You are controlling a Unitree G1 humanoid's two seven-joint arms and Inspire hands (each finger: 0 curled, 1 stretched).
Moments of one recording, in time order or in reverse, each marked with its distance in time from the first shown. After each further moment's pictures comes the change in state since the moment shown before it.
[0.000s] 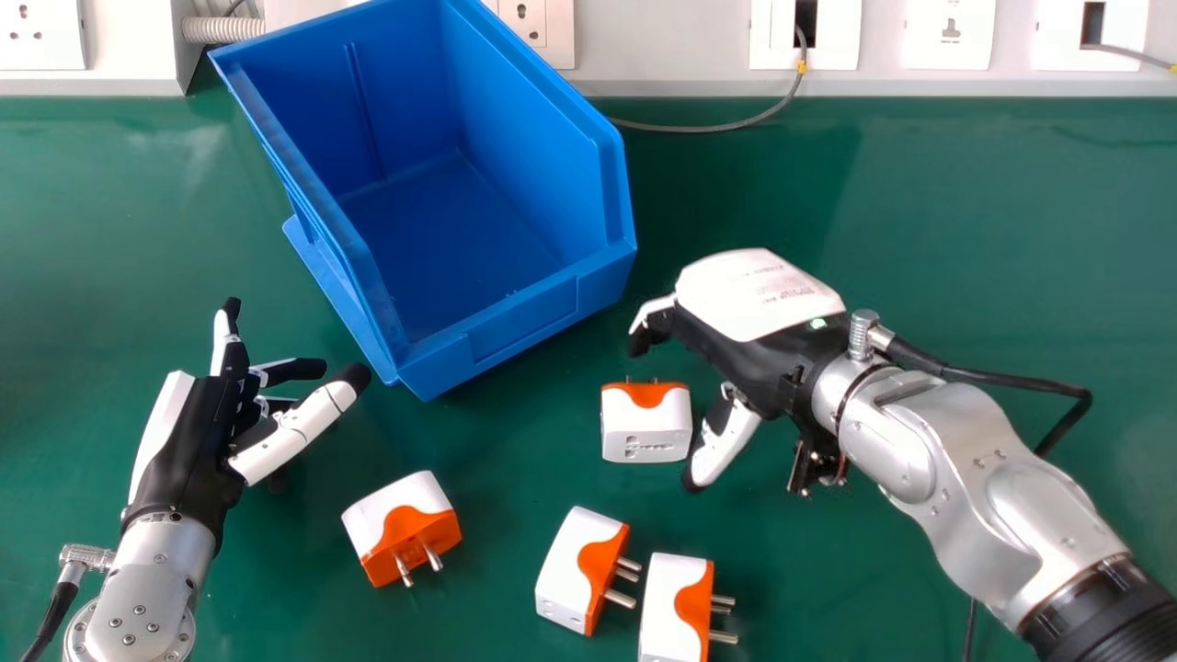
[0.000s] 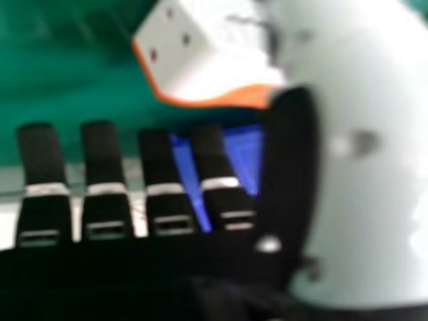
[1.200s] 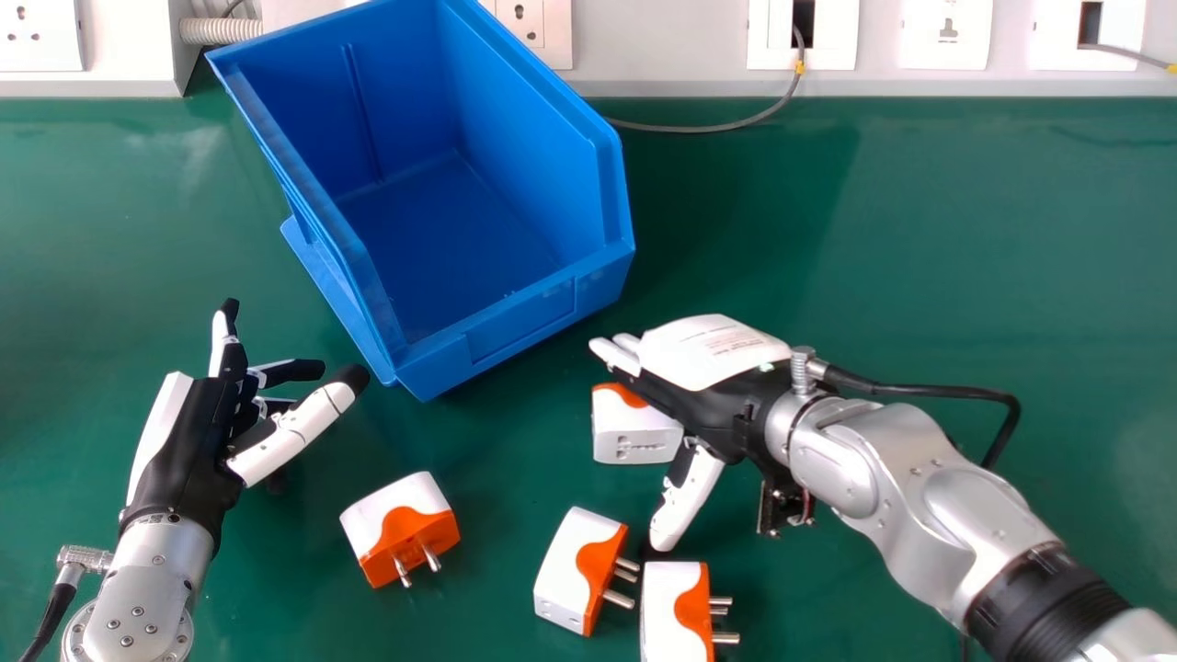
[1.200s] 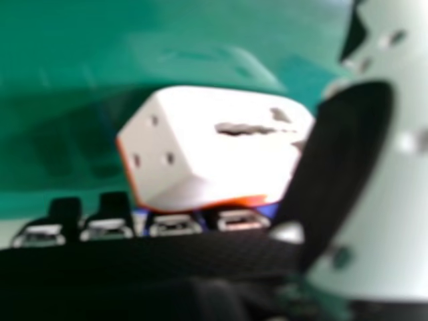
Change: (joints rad) left arm 0.003 0.002 0.000 -0.001 0.000 0.000 0.000; right arm -0.101 0.090 0.117 0.275 0.012 -0.059 -0.046
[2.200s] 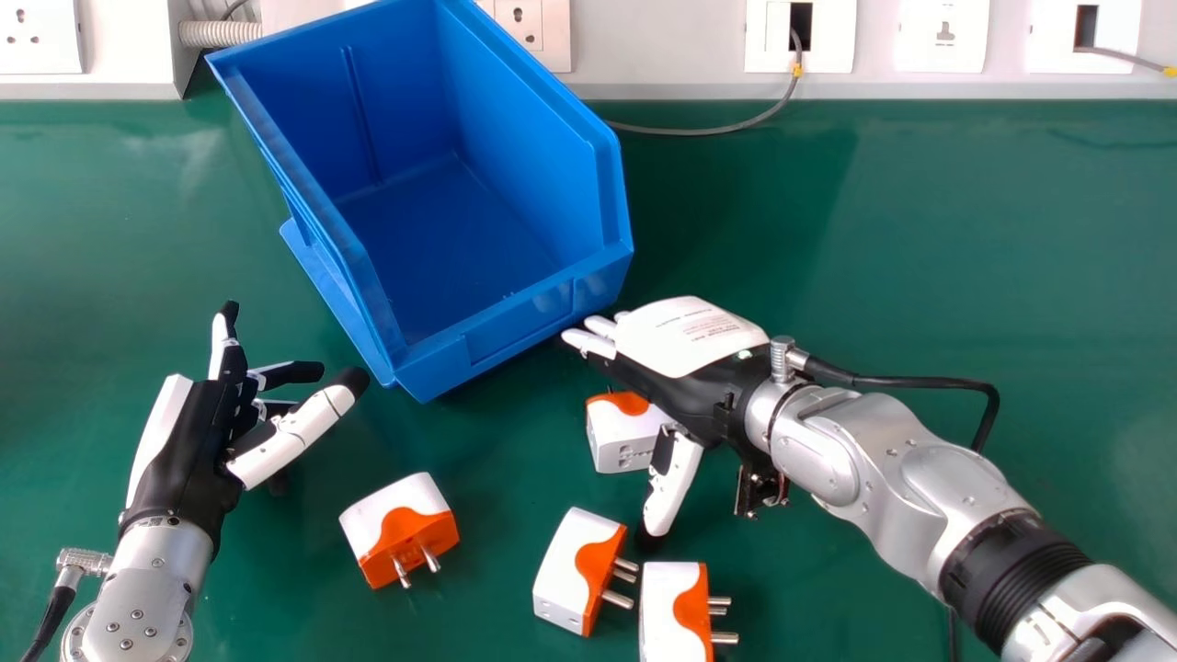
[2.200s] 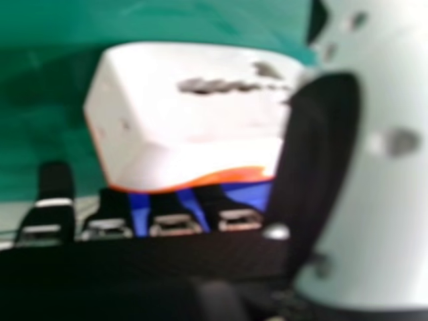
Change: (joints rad) left arm 0.006 0.000 0.000 -0.005 0.000 0.000 0.000; right arm -0.078 0.041 0.020 0.184 0.018 -0.117 -0.139
